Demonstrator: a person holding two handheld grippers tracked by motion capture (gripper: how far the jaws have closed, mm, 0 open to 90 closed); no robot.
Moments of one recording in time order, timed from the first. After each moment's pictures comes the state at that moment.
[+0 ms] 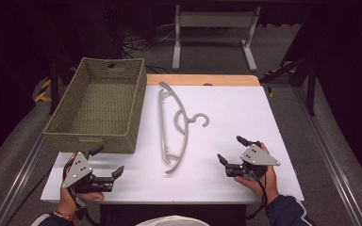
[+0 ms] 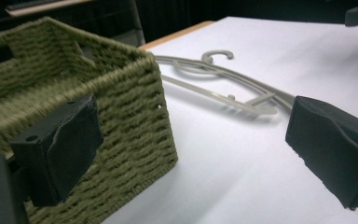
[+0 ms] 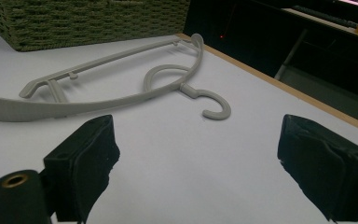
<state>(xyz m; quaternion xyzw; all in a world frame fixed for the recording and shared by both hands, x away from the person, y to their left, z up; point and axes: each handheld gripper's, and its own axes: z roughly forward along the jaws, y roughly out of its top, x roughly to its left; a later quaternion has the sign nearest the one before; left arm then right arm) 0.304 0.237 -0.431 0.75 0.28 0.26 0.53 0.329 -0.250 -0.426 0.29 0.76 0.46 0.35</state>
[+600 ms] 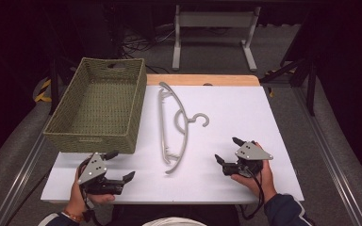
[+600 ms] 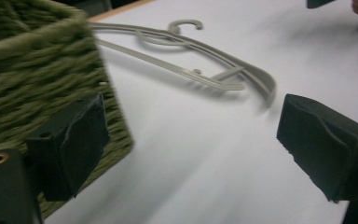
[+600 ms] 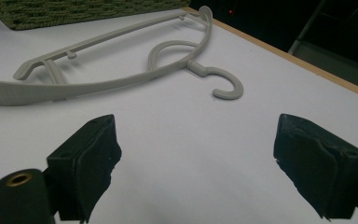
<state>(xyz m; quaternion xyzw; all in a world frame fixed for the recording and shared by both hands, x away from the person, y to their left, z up) 0.307 0.205 -0.436 0.80 0.26 0.20 0.50 0.340 -0.244 -0.433 0.31 0.78 0.44 0.32</state>
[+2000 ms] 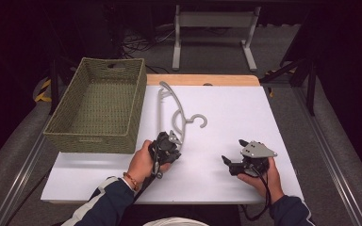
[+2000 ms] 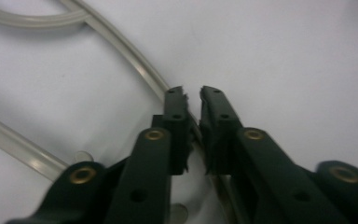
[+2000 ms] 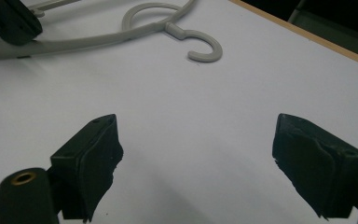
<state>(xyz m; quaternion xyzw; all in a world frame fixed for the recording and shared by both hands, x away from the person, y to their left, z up) 0.401 0.046 -0.425 0.92 0.26 0.07 0.30 0.343 -0.263 -0.436 0.34 0.80 0.40 0.30</state>
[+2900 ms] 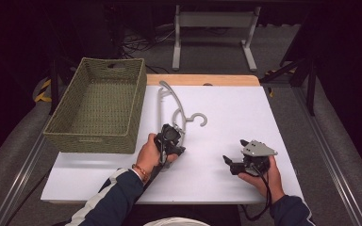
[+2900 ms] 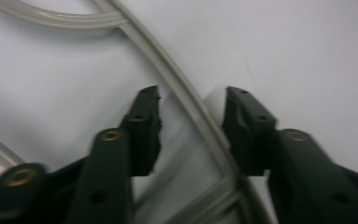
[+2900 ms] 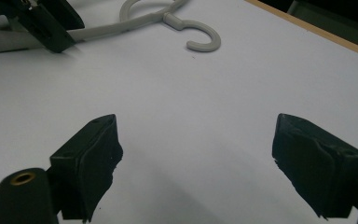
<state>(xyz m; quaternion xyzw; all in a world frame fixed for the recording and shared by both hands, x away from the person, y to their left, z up) 0.436 0.029 -0.441 0.90 0.32 0.07 0.27 0.346 -0.266 -0.437 0.35 0.80 0.39 0.30</state>
